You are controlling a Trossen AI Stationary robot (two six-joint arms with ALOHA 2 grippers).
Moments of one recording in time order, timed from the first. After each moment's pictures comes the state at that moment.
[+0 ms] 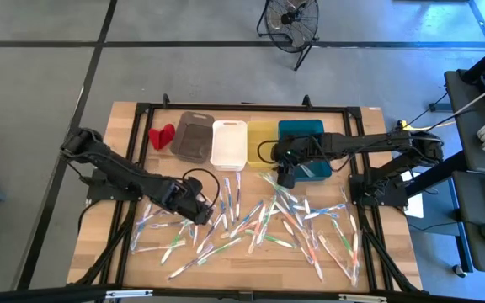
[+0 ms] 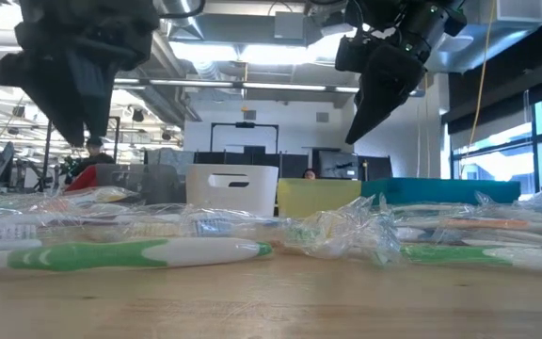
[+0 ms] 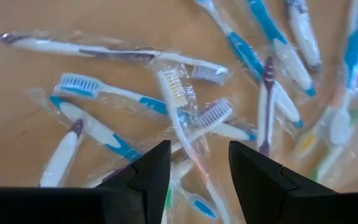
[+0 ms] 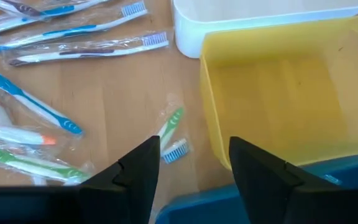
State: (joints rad) left arm -0.42 1.49 1.03 -0.89 -0.21 -1.51; right arm -0.09 1.45 1.01 -0.55 0.06 0.02
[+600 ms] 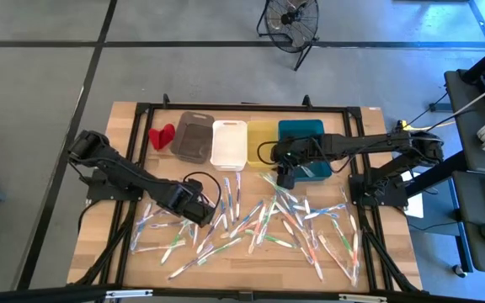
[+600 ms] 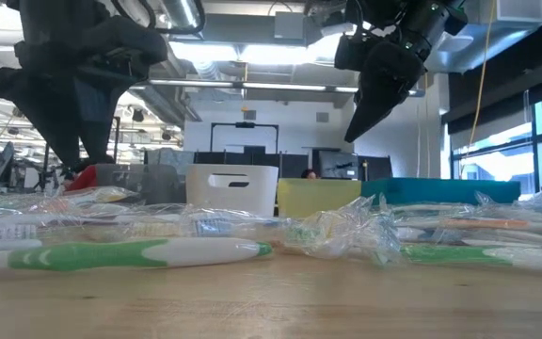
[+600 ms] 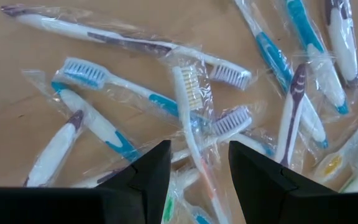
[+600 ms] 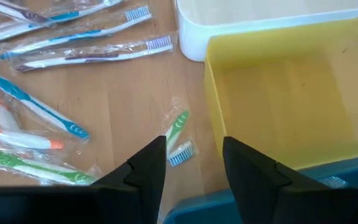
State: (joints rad) left arm -0.42 1.56 1.02 -0.88 -0.22 -1.61; right arm -0.08 1.45 1.01 -0.53 0.06 0.04
